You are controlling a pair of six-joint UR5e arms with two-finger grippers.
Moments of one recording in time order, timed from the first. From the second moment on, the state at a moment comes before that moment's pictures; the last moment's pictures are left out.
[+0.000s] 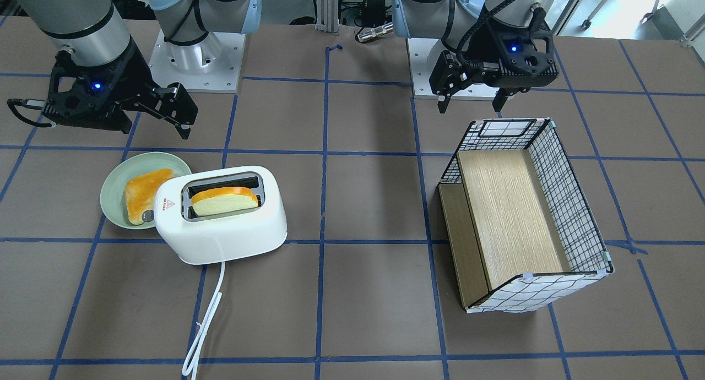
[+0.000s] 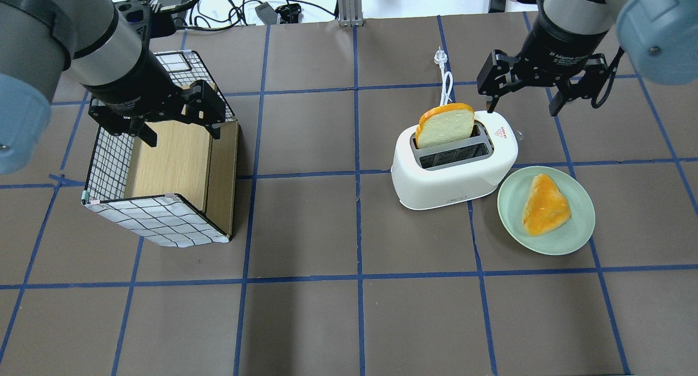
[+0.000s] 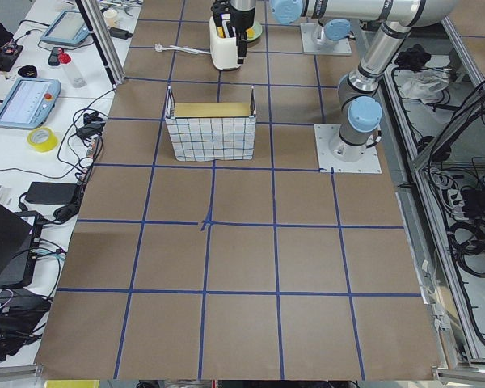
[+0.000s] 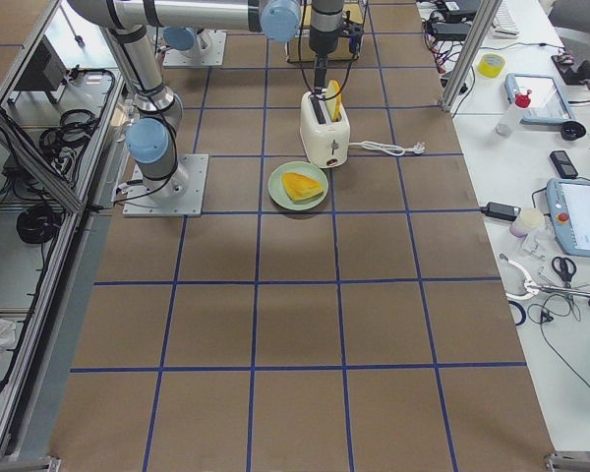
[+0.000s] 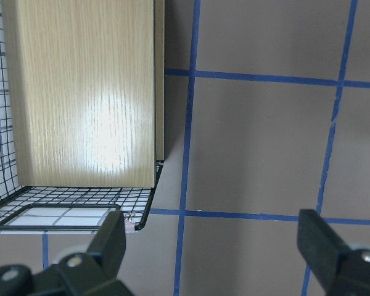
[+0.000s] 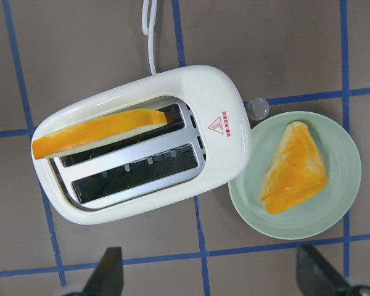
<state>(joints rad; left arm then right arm) -1.58 -1.46 -1.67 -1.53 1.56 -0.10 1.54 -1.56 1.59 -1.57 -1.56 0.07</state>
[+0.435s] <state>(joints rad) -1.58 -1.46 -1.67 -1.53 1.56 -0.10 1.53 -1.56 1.58 -1.57 -1.57 0.07</state>
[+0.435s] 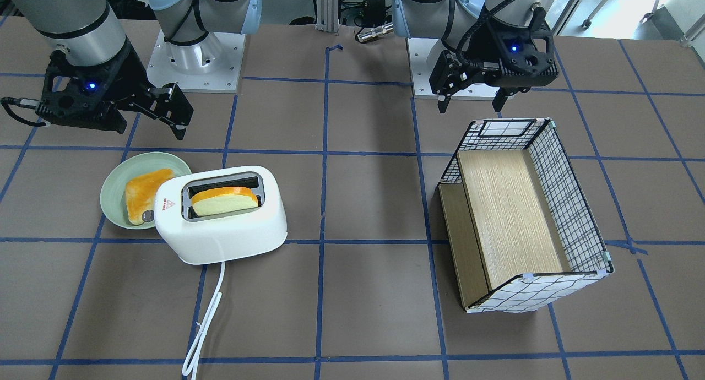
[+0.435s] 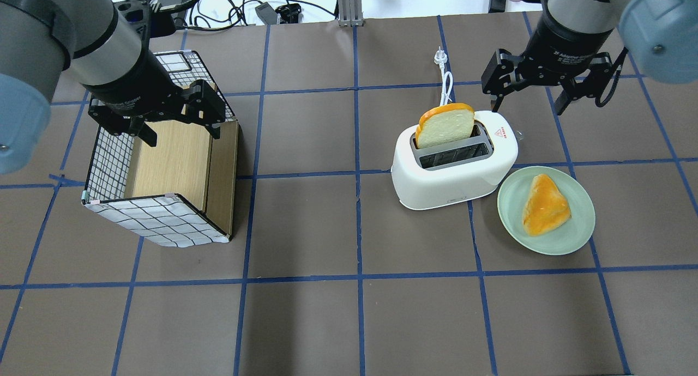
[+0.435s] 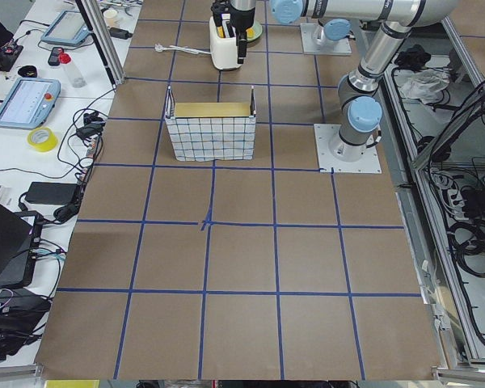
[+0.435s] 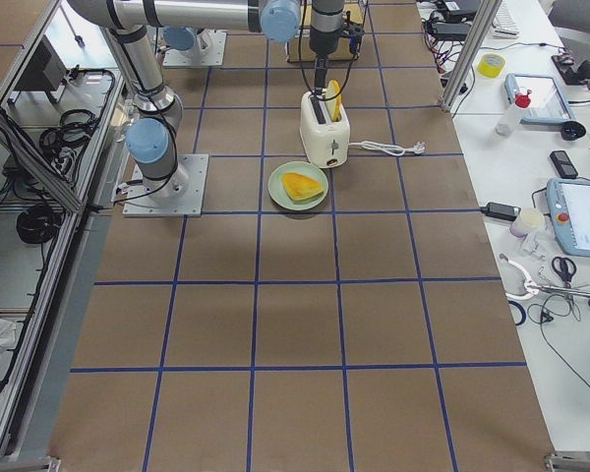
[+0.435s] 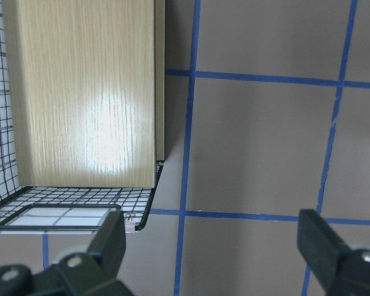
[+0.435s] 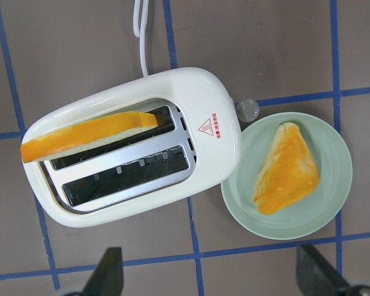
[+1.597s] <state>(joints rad) -1.58 -1.46 -1.67 -1.53 1.56 -0.10 1.37 -1.55 1.59 -1.62 -1.44 -0.04</state>
